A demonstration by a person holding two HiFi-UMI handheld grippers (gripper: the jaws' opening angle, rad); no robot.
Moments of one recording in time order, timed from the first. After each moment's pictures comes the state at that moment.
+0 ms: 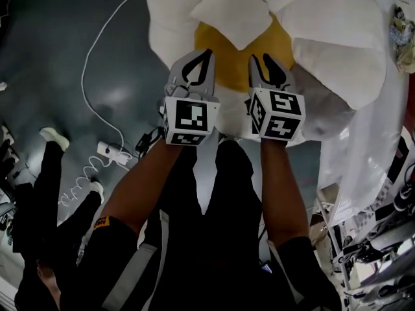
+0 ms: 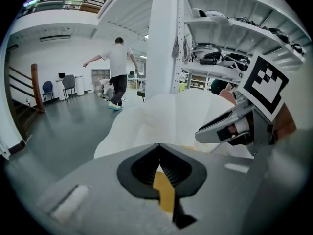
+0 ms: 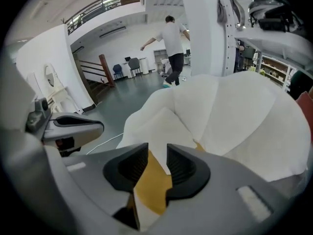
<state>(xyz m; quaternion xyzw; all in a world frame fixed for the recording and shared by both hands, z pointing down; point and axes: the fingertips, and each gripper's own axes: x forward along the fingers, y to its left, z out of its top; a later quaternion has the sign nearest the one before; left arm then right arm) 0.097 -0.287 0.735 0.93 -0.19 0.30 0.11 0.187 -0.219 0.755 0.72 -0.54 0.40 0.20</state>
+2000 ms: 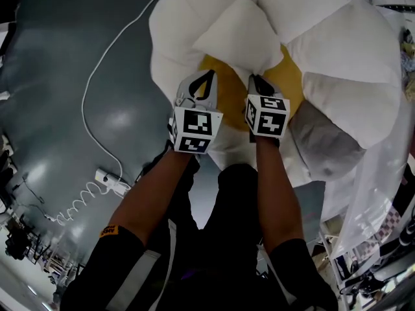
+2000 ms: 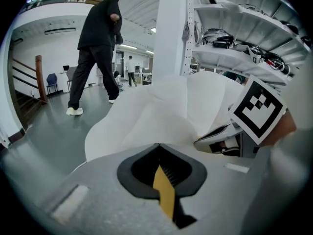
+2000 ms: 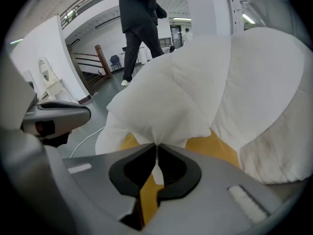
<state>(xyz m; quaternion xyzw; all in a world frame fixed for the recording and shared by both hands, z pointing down) 0.112 -0.314 0.850 0.91 -0.21 0.32 0.13 0.204 -0.243 0.908 0.70 -0.53 0.43 0.22</state>
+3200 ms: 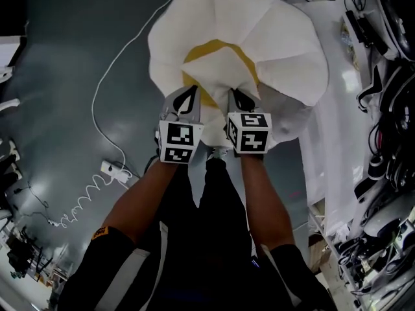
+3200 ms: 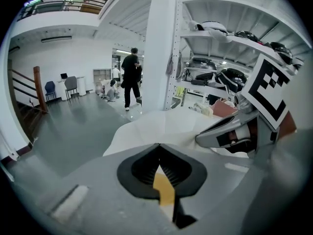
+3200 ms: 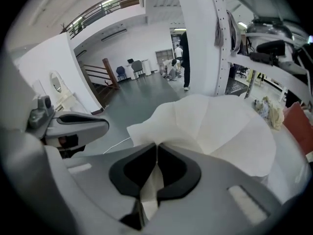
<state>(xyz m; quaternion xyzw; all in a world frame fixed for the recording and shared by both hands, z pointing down) 0.101 -0.235 0.572 0.92 -0.19 0.31 0.12 0.178 -0.167 0.600 0.70 -0.55 0.41 0.19</state>
